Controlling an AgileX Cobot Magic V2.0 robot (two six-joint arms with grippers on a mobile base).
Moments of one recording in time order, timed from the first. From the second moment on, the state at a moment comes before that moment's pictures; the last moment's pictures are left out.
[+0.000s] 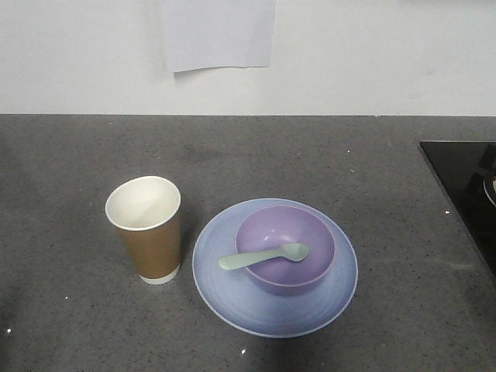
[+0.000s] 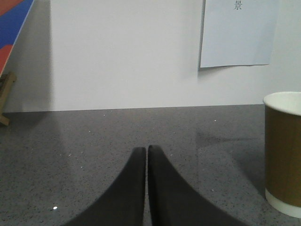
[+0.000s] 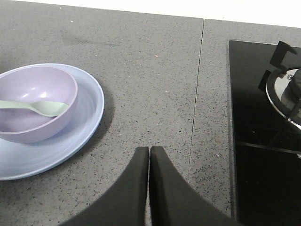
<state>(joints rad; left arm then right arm) 0.02 0.01 0.00 -0.03 0.04 -0.02 0.33 0.40 -0.60 -0.25 0.77 0.26</state>
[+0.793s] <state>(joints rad) 0.02 -0.01 0.03 0.02 0.00 -0.08 0.33 0.40 -0.60 -0.25 0.77 0.26</state>
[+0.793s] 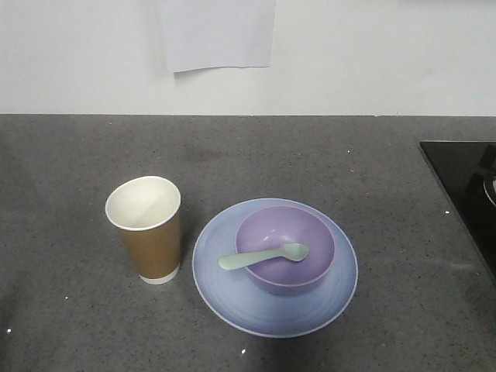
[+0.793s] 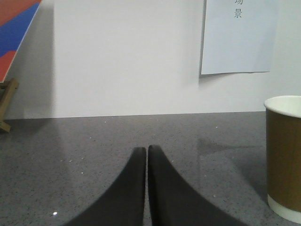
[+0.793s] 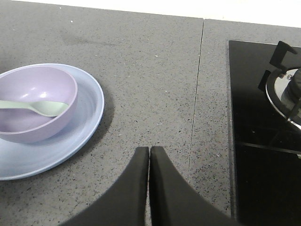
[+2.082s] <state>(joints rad) 0.02 -0.01 0.03 0.03 0.00 -0.08 0.05 0.05 -0.21 -0.06 0.31 0.10</state>
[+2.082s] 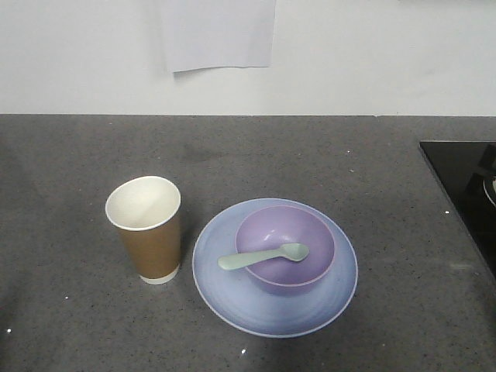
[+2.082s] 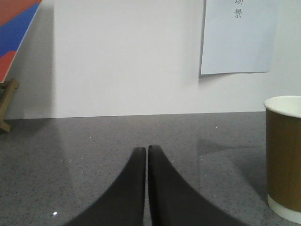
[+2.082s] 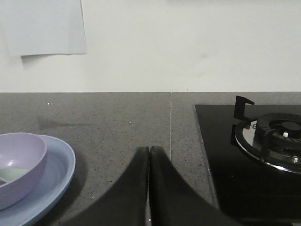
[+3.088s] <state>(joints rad) 0.02 -0.01 0.03 0.03 0.00 -0.08 0.05 -0.01 0.03 -0.06 0.02 0.19</state>
